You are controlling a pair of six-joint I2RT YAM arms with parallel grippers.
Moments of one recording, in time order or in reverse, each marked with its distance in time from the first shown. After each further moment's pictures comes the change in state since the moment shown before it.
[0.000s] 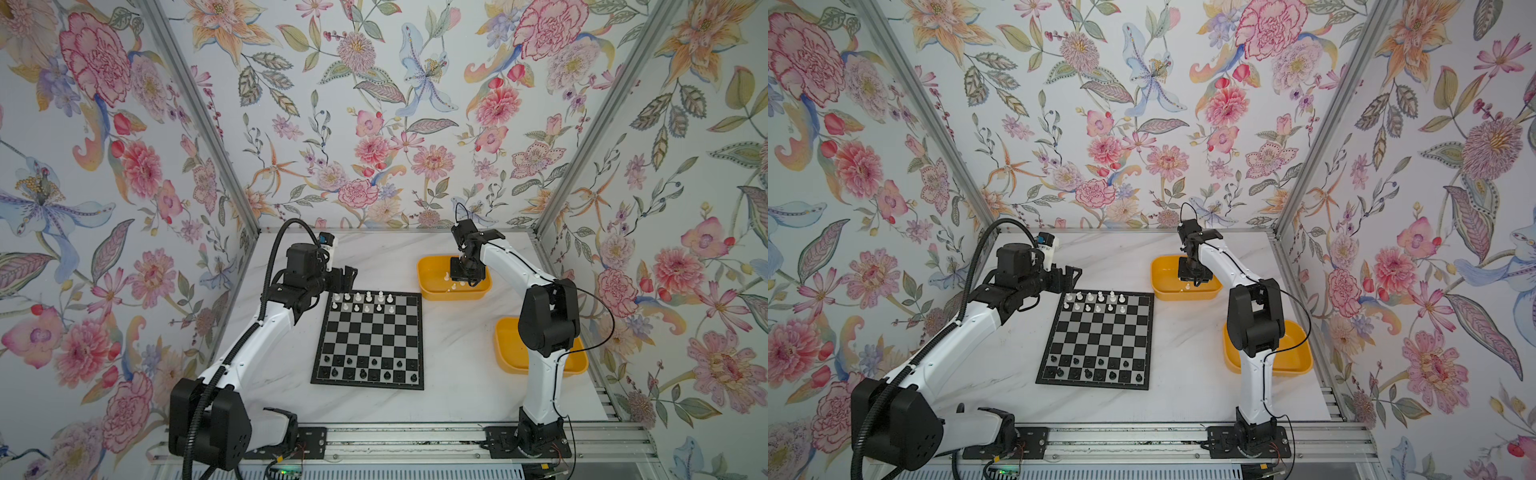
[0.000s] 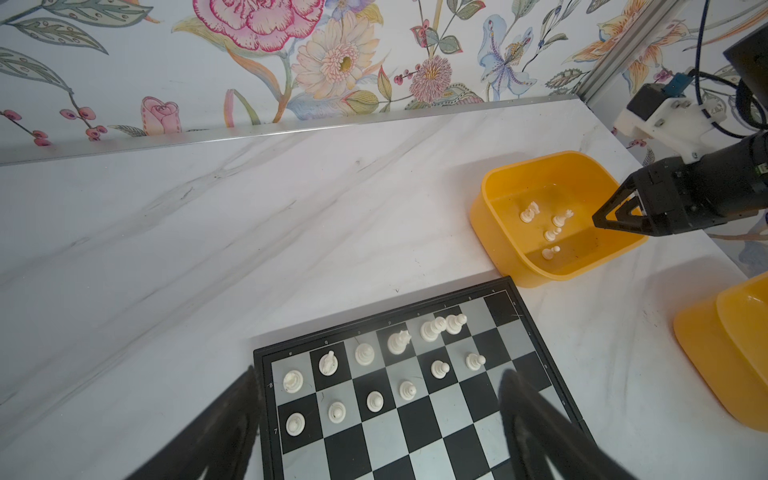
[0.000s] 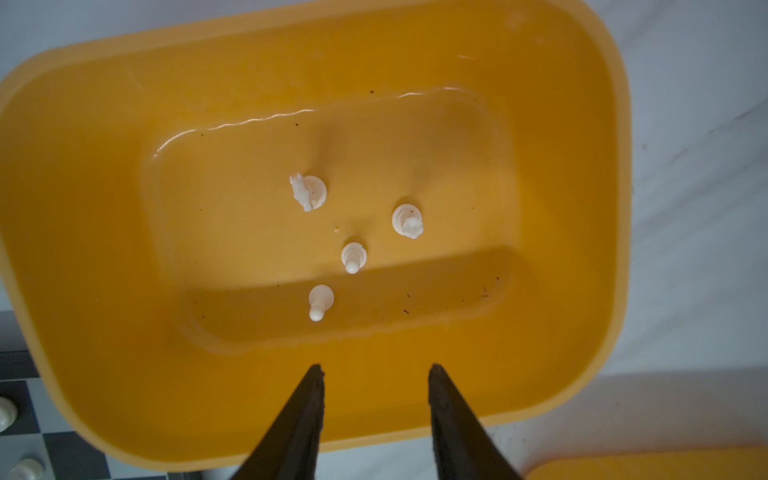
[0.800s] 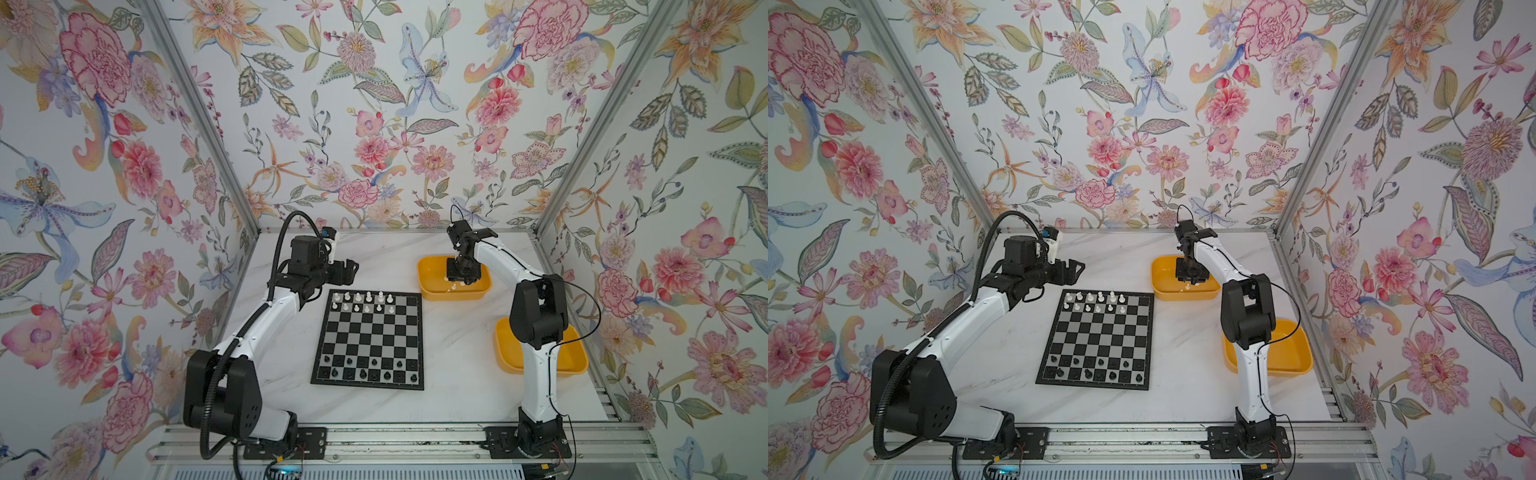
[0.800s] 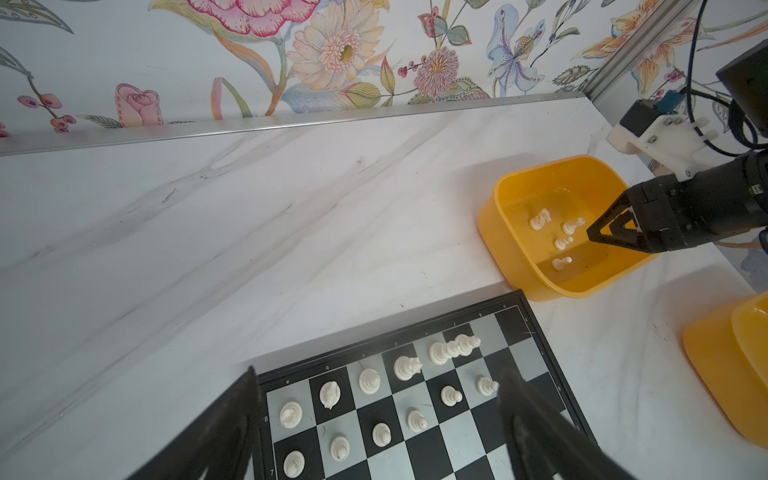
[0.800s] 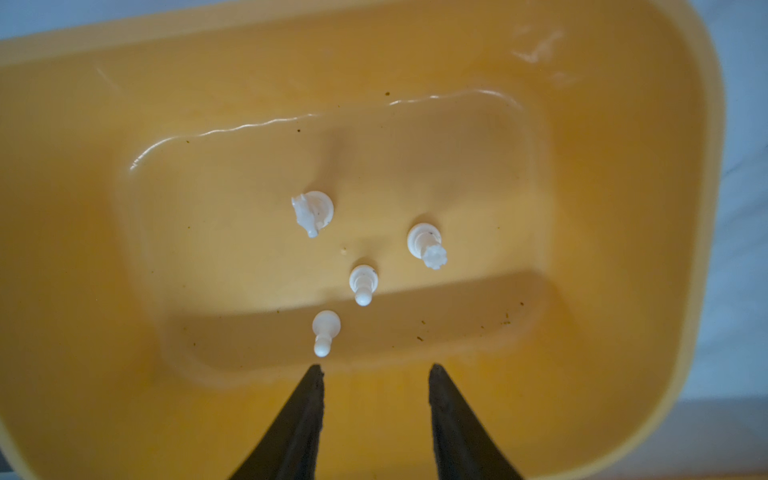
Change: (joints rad) left arm 0.030 0.143 0.079 0.026 0.053 0.001; right arm 0.000 0.093 0.084 -0.030 -0.012 -0.007
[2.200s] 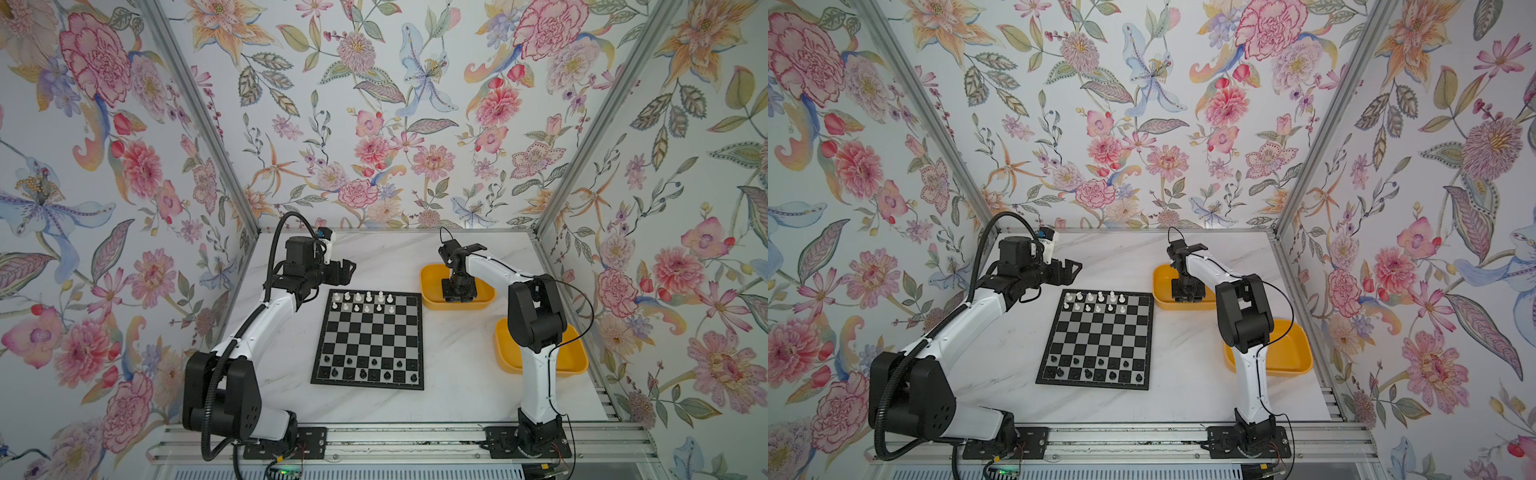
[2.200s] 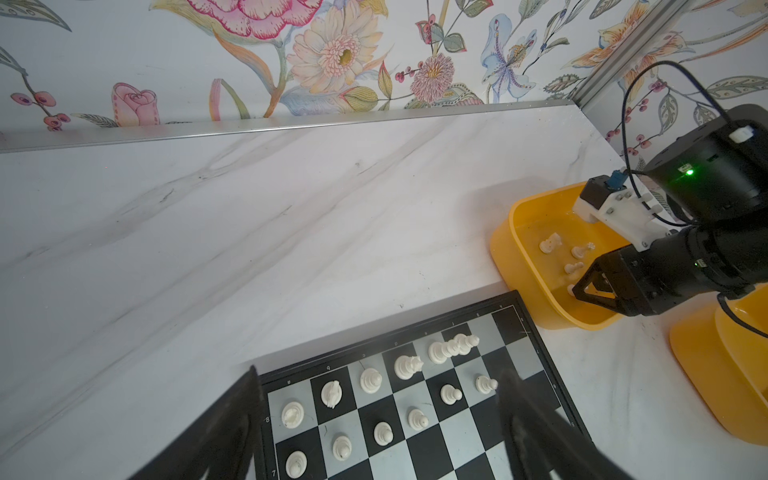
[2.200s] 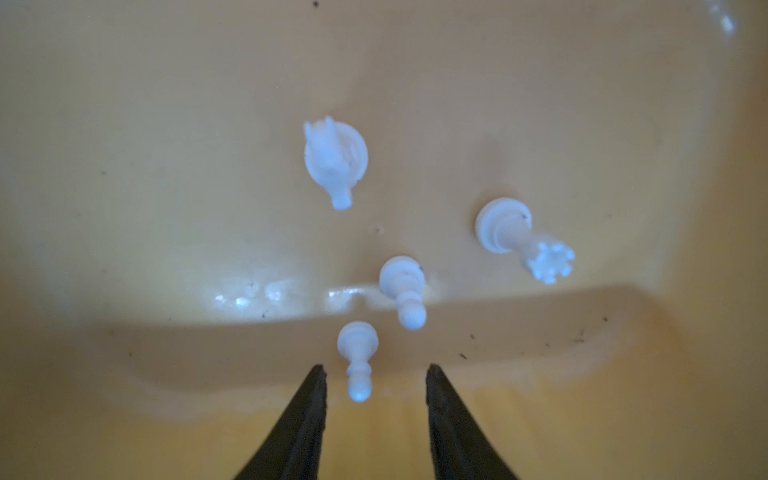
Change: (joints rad) left arm 0.034 -0.020 -0.030 0.022 0.052 0.003; right arm 0.065 -0.048 -0.231 0.024 -0.003 -0.003
